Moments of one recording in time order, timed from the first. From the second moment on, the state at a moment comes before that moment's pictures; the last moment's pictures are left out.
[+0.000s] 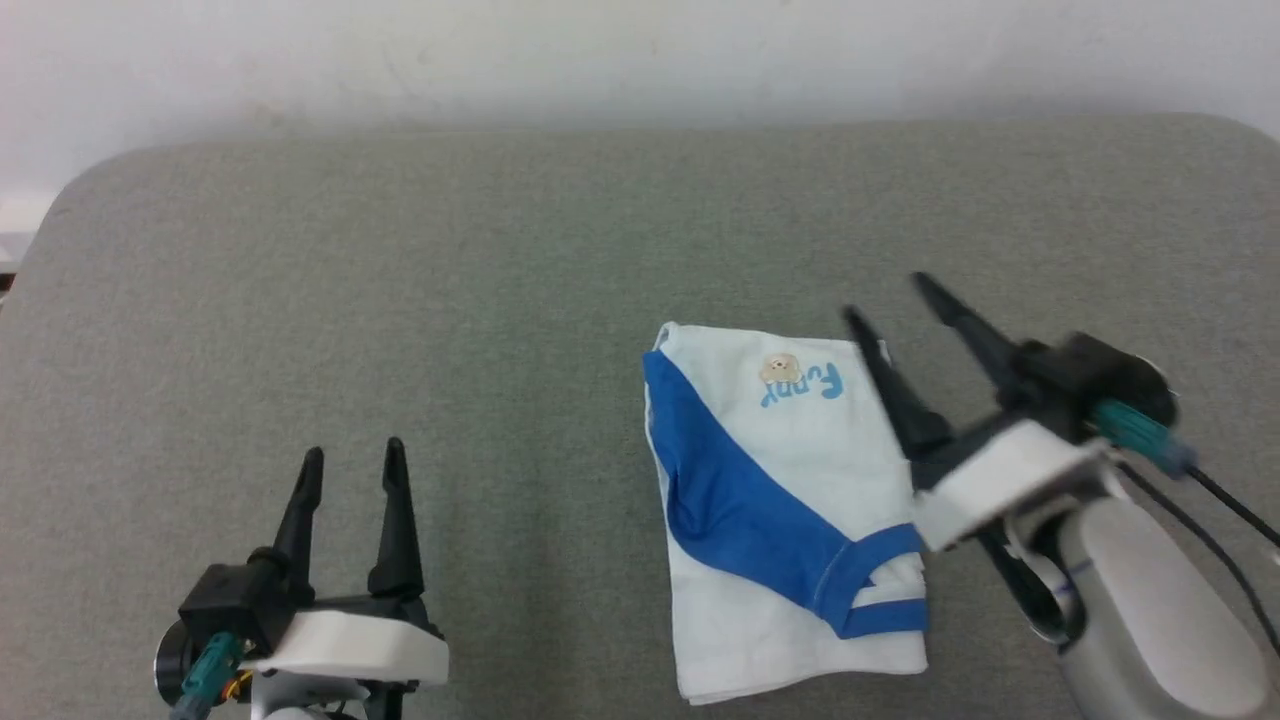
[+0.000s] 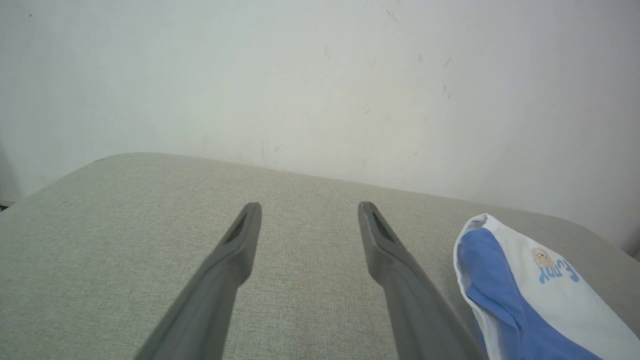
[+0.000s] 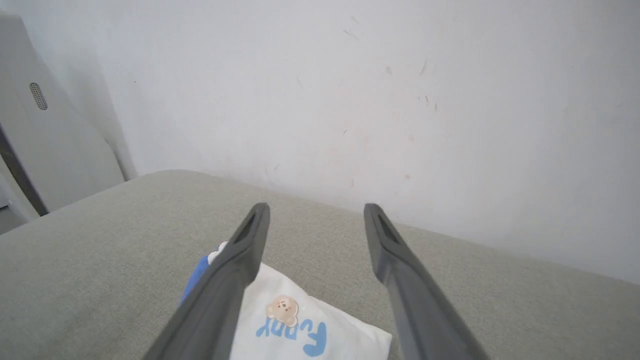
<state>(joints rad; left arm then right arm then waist) 0.00 0.05 0.00 0.05 -0.23 -0.01 -0.26 -0.41 -0.24 0.39 0.26 0.33 0.13 -0.14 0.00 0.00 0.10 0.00</state>
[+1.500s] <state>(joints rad) 0.04 0.05 0.04 0.01 -0.24 -0.02 -0.26 -0.11 -0.28 -0.28 0.31 0.83 0.13 0.63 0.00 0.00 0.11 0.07</state>
